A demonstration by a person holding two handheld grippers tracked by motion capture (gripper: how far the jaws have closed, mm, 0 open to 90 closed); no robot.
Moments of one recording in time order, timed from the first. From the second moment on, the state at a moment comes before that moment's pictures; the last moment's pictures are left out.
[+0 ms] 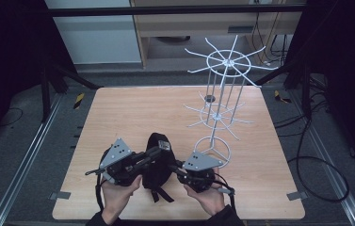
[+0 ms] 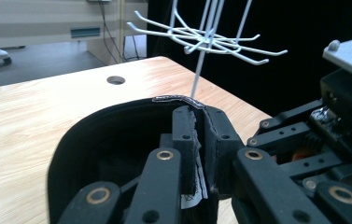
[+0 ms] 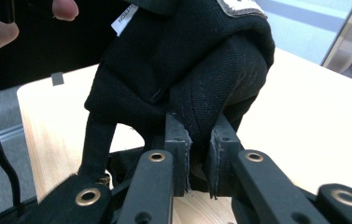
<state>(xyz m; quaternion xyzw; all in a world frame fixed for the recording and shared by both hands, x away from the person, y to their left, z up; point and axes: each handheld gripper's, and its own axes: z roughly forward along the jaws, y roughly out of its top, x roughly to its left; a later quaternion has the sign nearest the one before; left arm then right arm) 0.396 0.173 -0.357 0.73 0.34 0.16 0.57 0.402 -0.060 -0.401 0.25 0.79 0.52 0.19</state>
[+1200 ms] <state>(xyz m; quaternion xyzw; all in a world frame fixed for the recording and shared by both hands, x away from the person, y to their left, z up) 0.408 0.183 -0.344 0.72 0.34 0.15 0.58 0.398 -0.072 -0.425 0.26 0.79 0.53 0.17</state>
